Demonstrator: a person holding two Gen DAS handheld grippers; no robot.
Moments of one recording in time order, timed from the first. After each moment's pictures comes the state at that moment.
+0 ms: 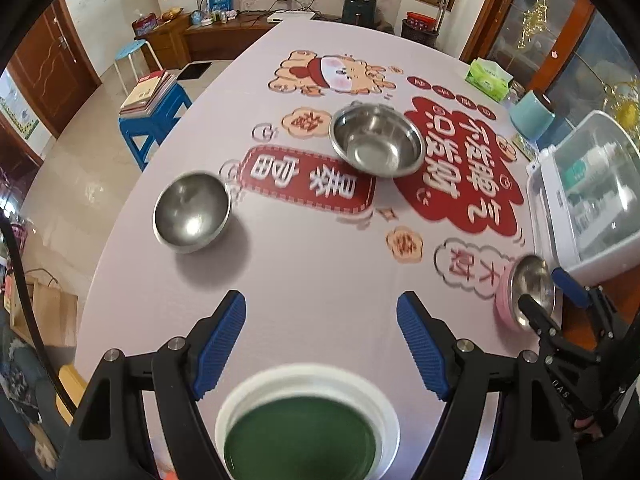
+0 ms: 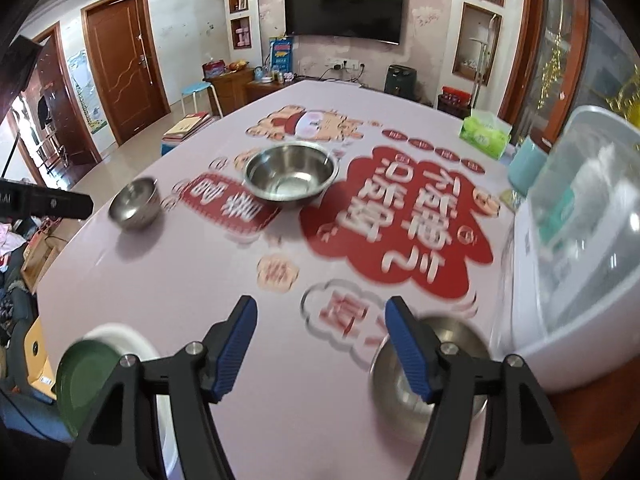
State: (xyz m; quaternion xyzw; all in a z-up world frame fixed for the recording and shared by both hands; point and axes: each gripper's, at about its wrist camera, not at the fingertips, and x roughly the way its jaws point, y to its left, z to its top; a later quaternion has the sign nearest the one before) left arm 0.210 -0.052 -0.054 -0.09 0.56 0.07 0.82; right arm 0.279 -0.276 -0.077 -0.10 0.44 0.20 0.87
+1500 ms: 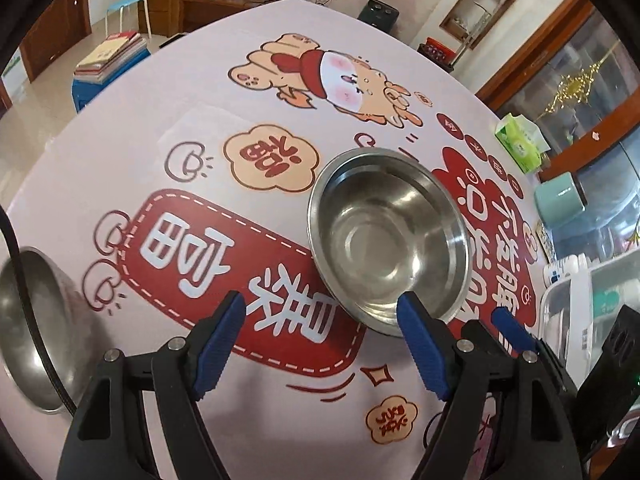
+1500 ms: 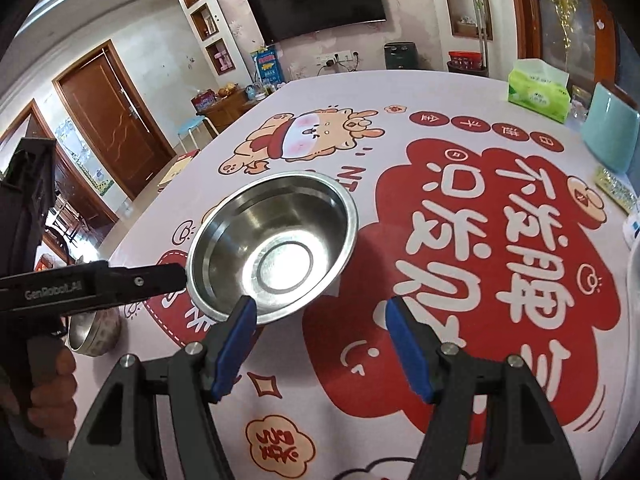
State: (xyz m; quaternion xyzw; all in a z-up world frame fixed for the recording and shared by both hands) left arm 0.395 -0.020 -0.199 -0.23 0.52 0.05 0.82; right arm 0.442 -0.220 -0.183 0.04 0.46 0.22 0.86
